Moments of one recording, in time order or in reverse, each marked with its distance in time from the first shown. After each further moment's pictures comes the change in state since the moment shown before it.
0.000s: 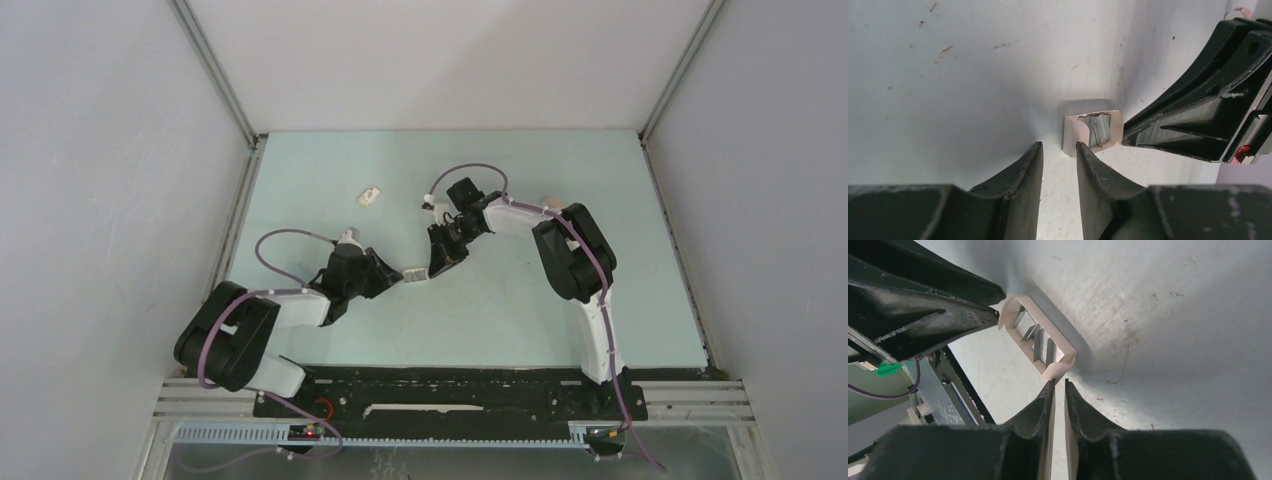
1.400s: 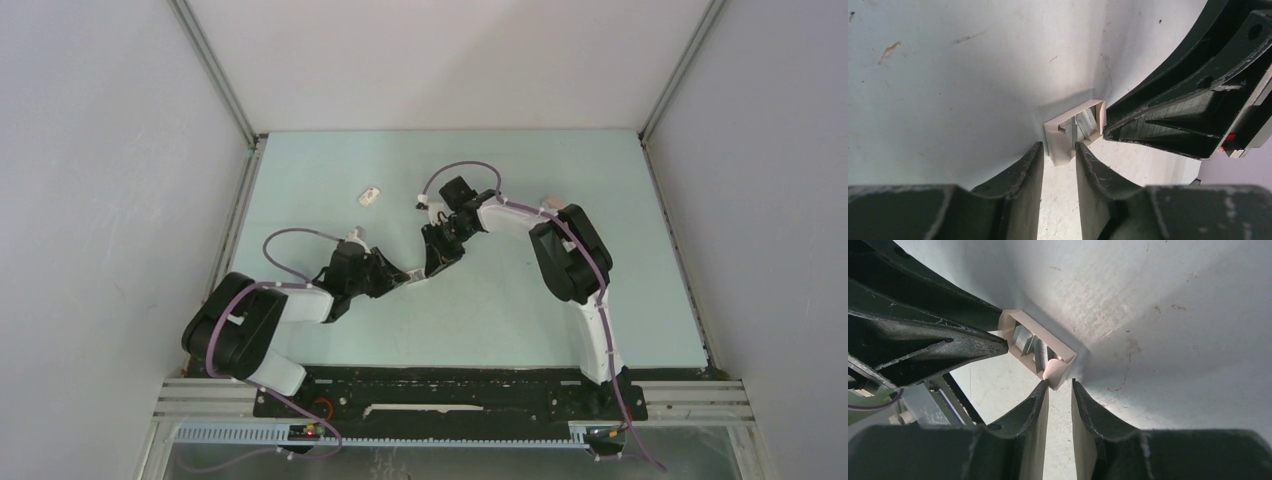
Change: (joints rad) left arm 0.001 0.075 0.016 0.074 0.101 -0.011; right arm 0.032 0.019 0.057 -0.043 0.073 0.000
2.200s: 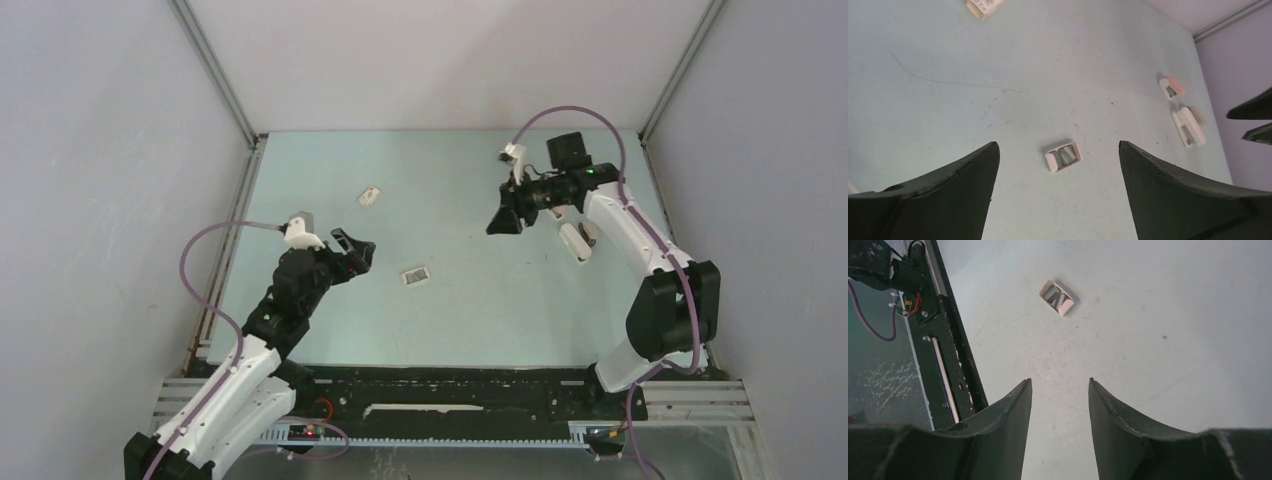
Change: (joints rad) left arm 0.015 -0.808 0.053 -0.514 -0.325 0.269; right arm -0.321 -0.579 -0.152 -0.185 -0.198 -0.522
